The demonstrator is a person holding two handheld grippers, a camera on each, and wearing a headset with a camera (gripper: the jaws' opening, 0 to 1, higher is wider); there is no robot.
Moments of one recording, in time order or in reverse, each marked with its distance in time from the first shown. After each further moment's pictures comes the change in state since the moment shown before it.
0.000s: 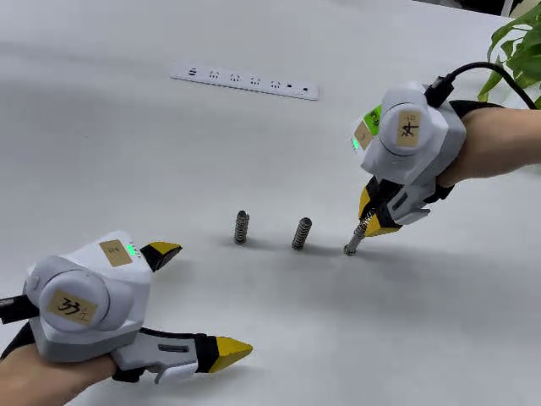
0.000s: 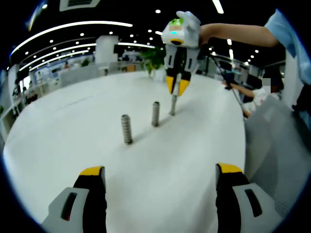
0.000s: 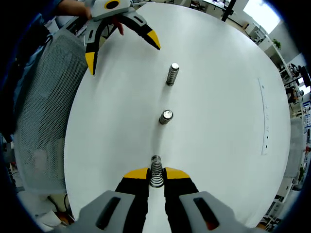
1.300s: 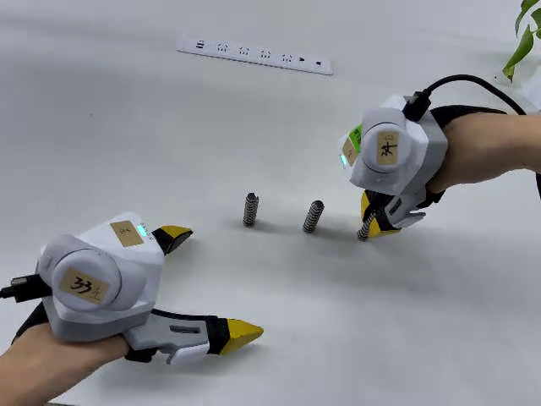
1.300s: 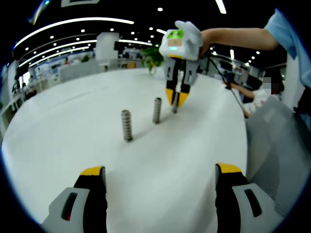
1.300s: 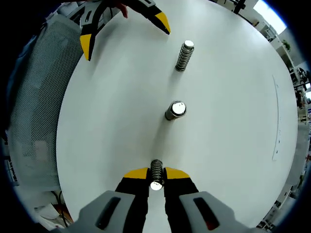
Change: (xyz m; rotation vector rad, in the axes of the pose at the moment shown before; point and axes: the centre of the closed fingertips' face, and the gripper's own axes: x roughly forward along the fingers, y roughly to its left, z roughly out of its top) left arm 0.008 0.002 -0.005 -0.023 0.020 -0.013; right arm 0.030 0.014 0.002 -0.043 0.079 0.048
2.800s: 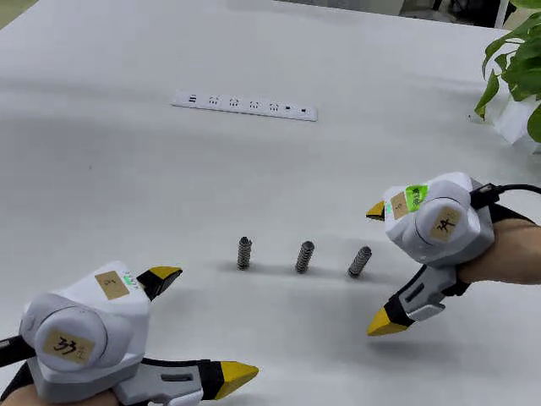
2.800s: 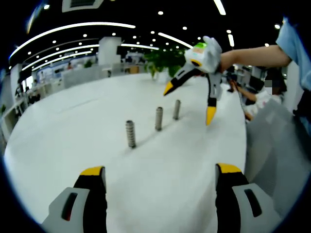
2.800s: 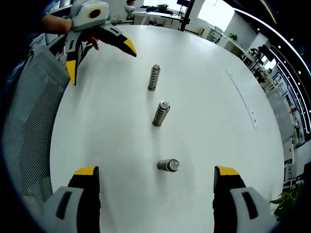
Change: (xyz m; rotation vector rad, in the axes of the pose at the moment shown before) left arm -0.014 0.000 0.015 0.013 -0.035 0.042; right arm -0.012 0.006 -0.010 0.350 -0.376 -0.299
